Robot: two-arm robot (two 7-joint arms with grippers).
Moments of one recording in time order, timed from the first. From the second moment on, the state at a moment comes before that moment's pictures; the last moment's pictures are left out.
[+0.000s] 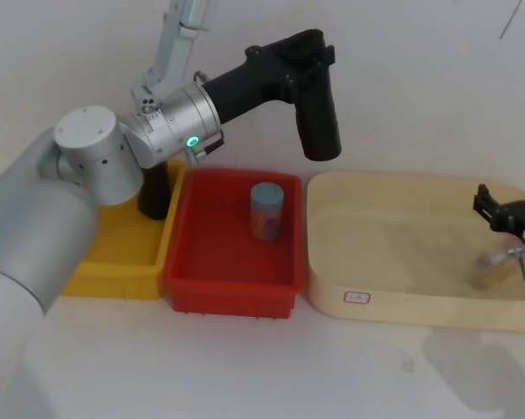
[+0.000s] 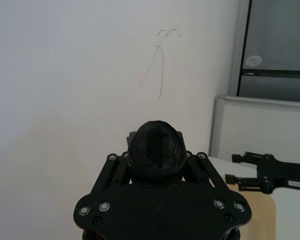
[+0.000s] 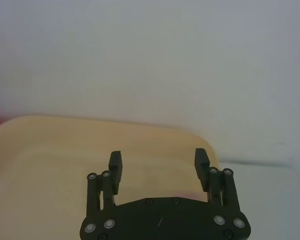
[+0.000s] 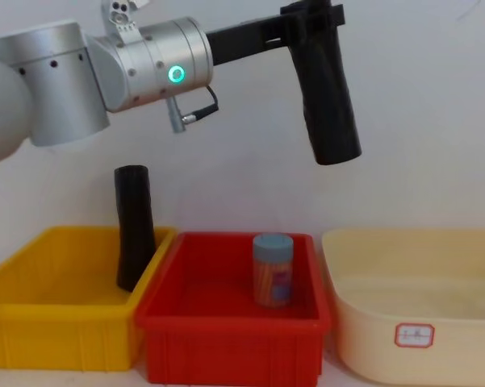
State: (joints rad) left arm -0.88 0.08 0.49 -0.92 -0.57 -0.09 -0.76; right arm 0.20 0.38 -0.14 -1.66 0.28 0.43 -0.12
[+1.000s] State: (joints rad) left arm -1.16 -0.17 0.55 -0.26 -0.63 -0.33 -0.96; right arm 0.13 0.41 -0.14 -1.78 0.31 0.36 0.00
